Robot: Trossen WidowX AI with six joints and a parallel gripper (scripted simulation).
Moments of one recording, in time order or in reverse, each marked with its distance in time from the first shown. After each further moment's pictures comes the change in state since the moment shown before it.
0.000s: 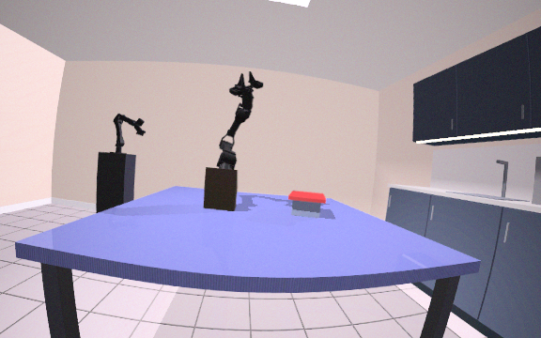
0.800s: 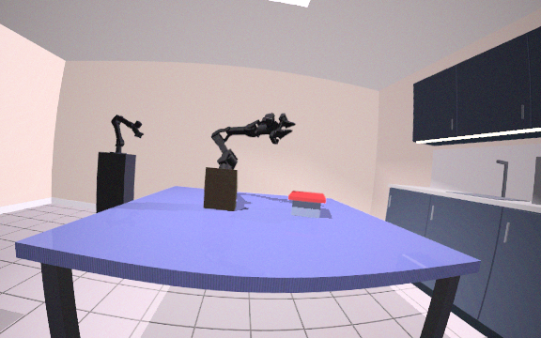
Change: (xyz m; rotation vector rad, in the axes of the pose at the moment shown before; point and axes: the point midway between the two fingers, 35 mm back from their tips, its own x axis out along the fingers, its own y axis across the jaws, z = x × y) arm -0.204 0.060 -0.258 0.543 1.216 0.110
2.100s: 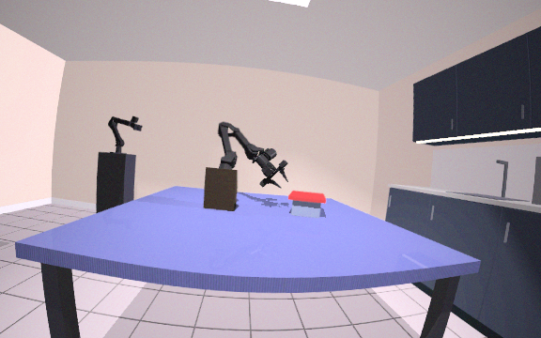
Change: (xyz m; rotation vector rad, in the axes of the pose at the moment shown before) arm -0.065 -0.178 -0.214 0.501 0.600 -0.607
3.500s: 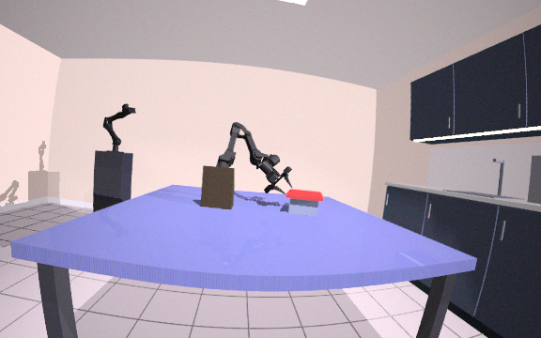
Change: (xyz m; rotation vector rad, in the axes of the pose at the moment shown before) arm 0.057 -0.004 -0.001 0.001 0.003 0.006
